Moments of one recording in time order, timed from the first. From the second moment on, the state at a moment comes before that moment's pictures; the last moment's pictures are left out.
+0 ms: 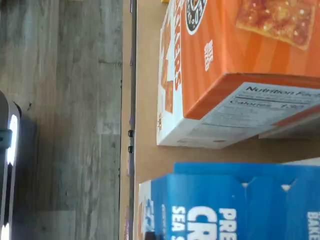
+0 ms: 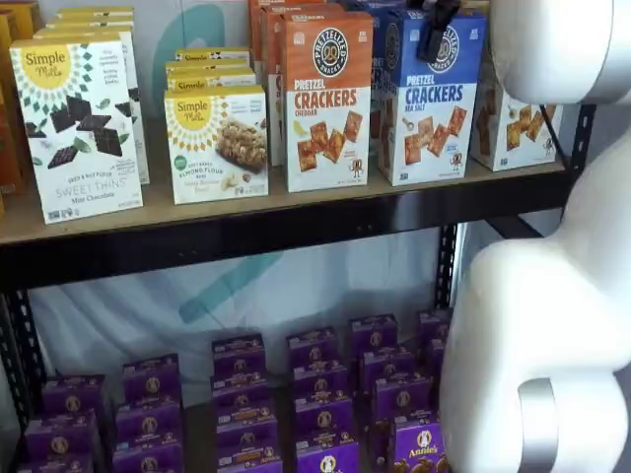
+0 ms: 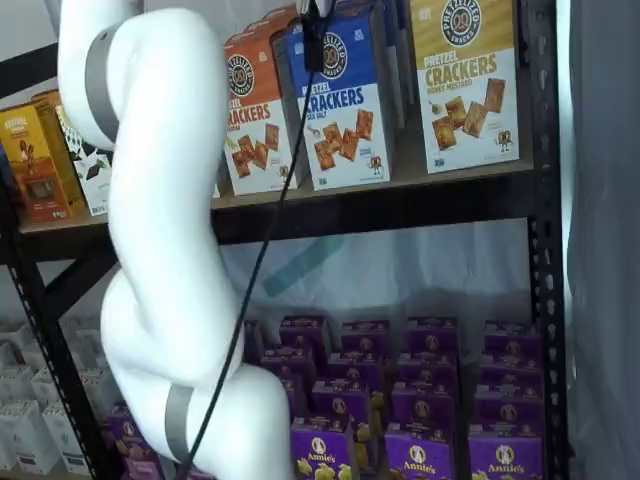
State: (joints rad) arm -0.23 -0.15 -1.74 0.26 1.76 -1.72
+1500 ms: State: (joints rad) arm -0.25 -0.24 -1.74 0.25 1.87 -1.72
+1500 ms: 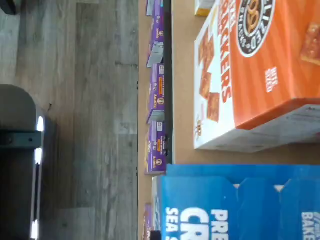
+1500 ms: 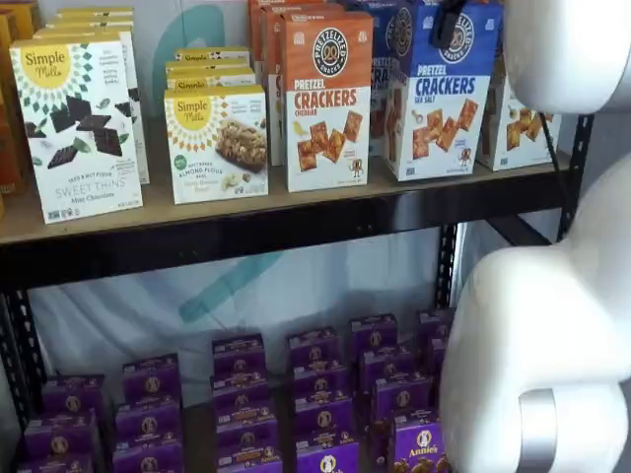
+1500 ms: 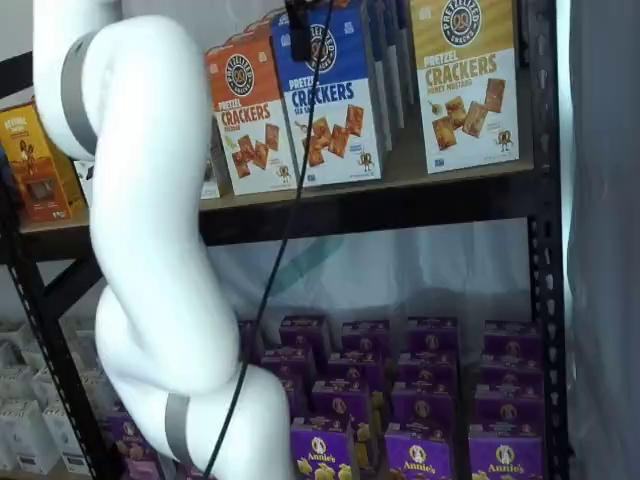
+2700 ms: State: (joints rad) arm -0.27 -0.36 -1.65 0.24 1.93 -1.73
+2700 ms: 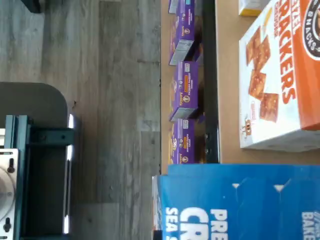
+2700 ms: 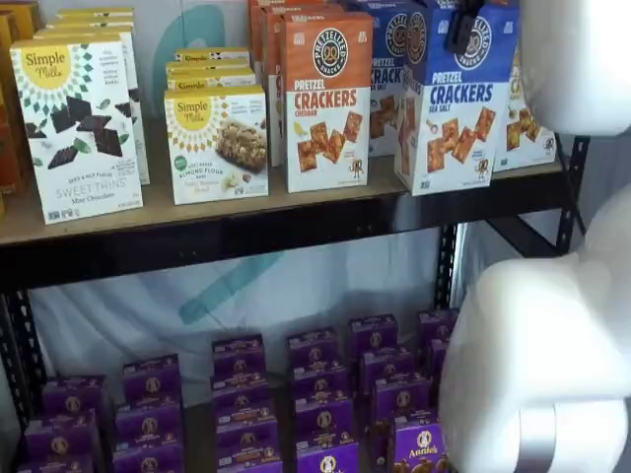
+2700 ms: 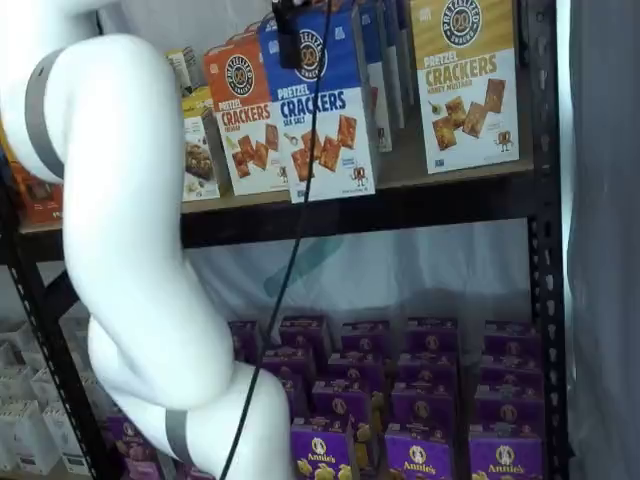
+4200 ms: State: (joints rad) arm -0.27 -0.56 -1.43 0.20 1.96 -1.76
